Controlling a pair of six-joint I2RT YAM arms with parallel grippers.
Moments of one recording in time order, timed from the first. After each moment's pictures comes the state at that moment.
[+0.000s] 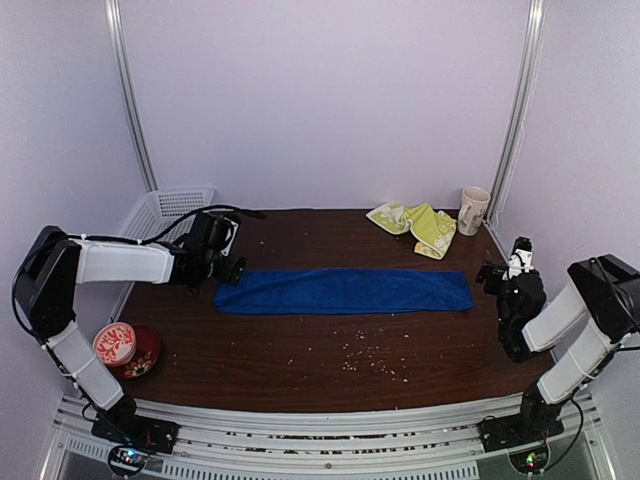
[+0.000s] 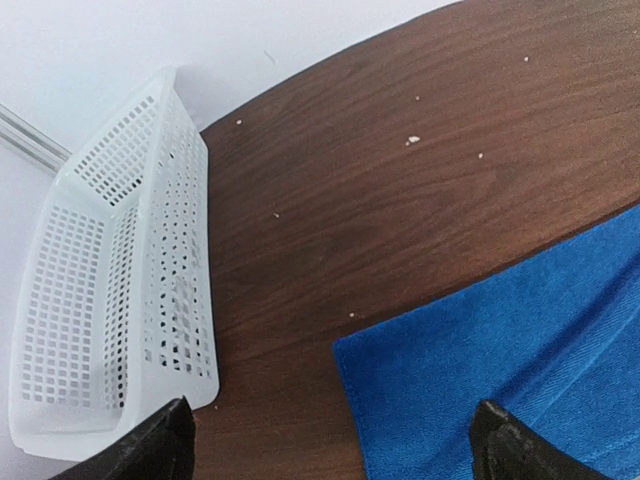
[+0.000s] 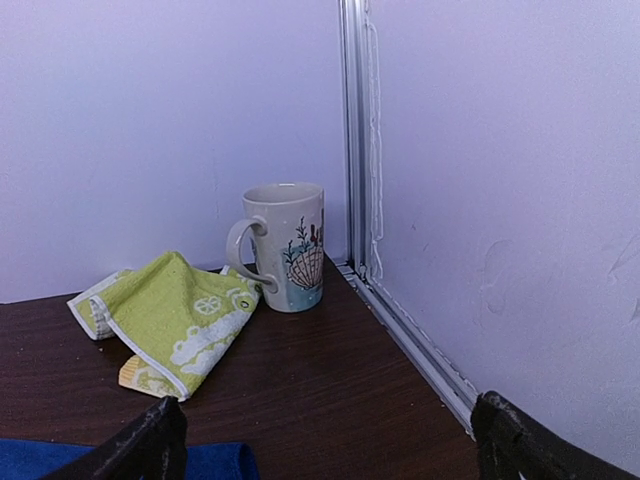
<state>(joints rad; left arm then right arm) -0.53 1.64 0.96 -0.02 -0.50 0.10 0.15 1.57 0.19 1.42 0.47 0.05</state>
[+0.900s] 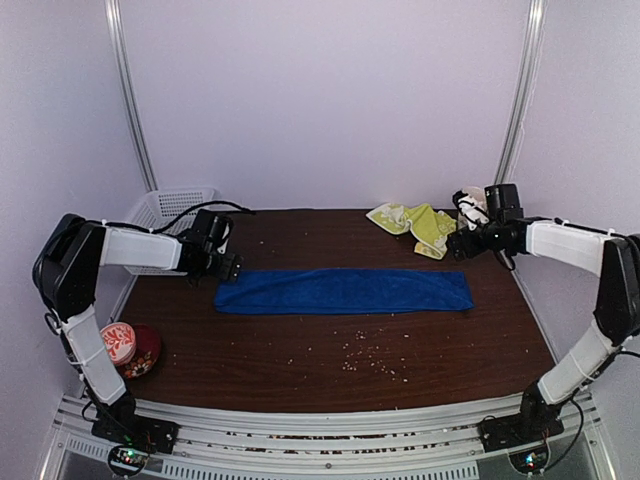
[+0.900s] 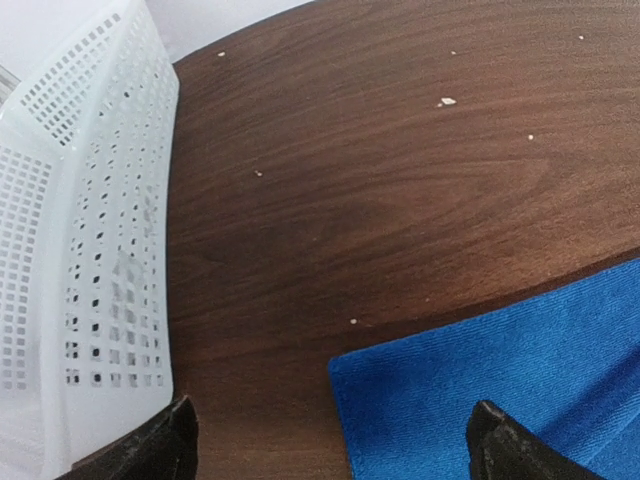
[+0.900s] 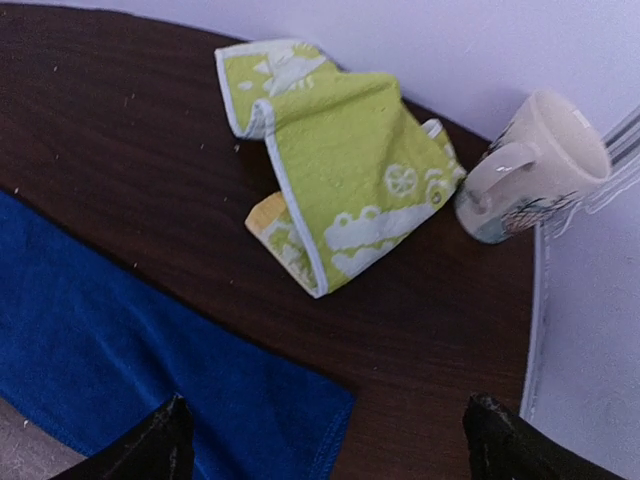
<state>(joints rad) -0.43 1.80 1.07 -0.09 -0.40 -0.02 0.14 1.51 1.04 -0.18 0.01 -0.28</state>
